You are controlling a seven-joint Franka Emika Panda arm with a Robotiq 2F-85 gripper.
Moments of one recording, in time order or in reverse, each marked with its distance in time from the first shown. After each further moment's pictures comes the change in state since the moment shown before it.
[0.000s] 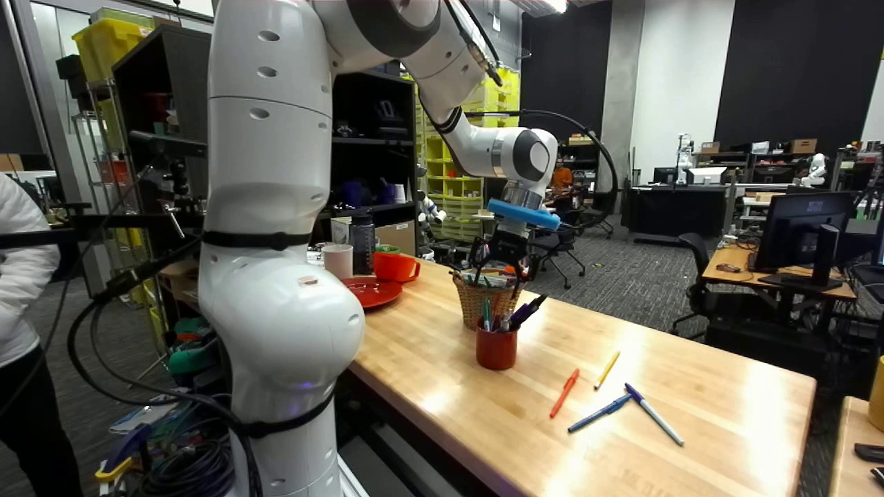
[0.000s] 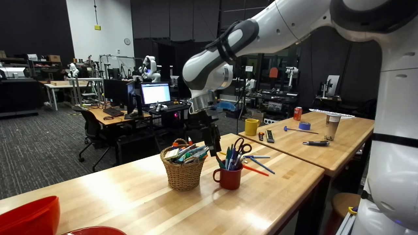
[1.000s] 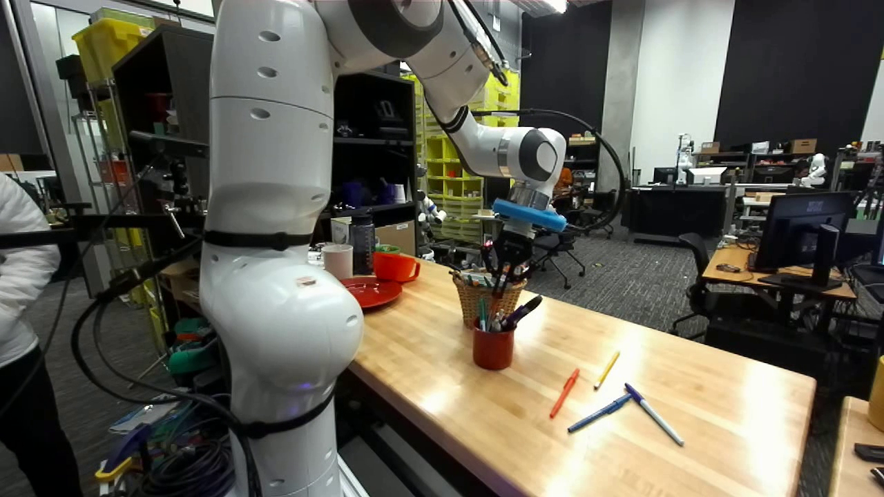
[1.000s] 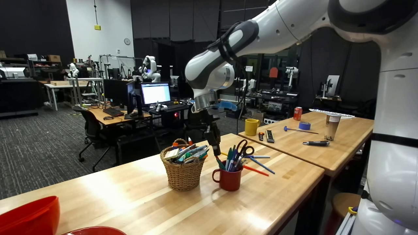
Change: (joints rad) arm -0.018 0.006 -0.010 0.010 0.018 0.003 0.000
